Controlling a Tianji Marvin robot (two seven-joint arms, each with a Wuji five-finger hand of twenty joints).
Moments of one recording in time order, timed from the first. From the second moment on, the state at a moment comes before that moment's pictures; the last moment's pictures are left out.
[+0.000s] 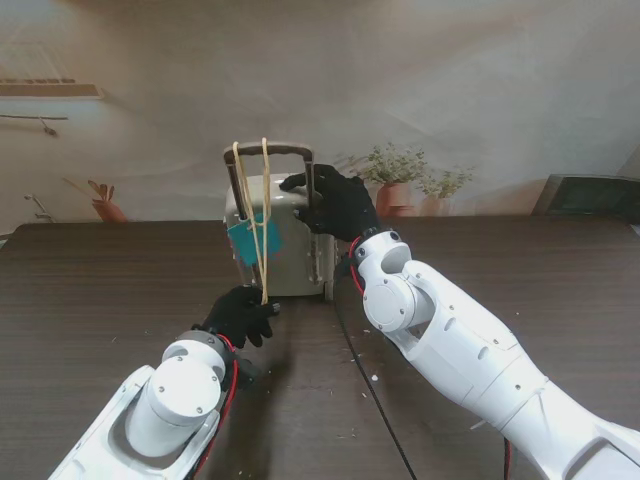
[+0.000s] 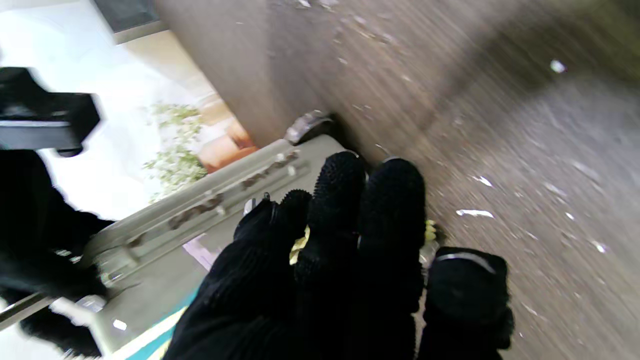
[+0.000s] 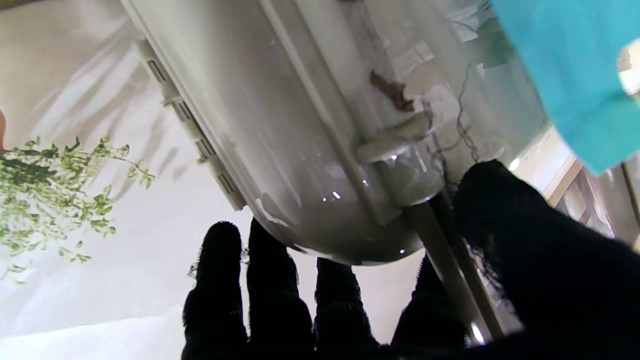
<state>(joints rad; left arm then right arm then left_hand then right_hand) 1.71 -1.19 -1.17 -2.00 0.25 0.63 0.09 -1.06 -1.27 0.77 -1.34 -0.52 0.03 -0.36 1.23 -0.15 0.04 -0.03 0.66 0.21 0.88 0.47 1.11 0.19 0.71 0.50 1.03 0.22 1.17 0.48 0.73 0.41 1.66 0.72 0.39 -0.53 1.10 -0.17 0.44 -0.39 0.62 0.22 0.37 0.12 0.42 0.26 0.51 0.25 0.18 0.19 0.10 0.25 0.82 0.25</state>
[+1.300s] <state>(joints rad) 1.61 -1.05 -1.14 -1.75 0.87 0.30 -0.26 -1.06 -1.27 0.77 -1.33 -0.51 0.01 -0.37 1.23 -0.15 0.03 -0.03 0.66 0.19 0.89 0.47 1.11 0.13 0.73 0.51 1.06 0.16 1.16 0.47 0.76 0.36 1.66 0.67 0.40 -0.53 1.10 -0.17 0.46 -0.39 0.61 0.21 0.39 0.12 0.40 0.26 0.53 0.25 0.18 0.18 0.10 0.24 0.83 0.23</state>
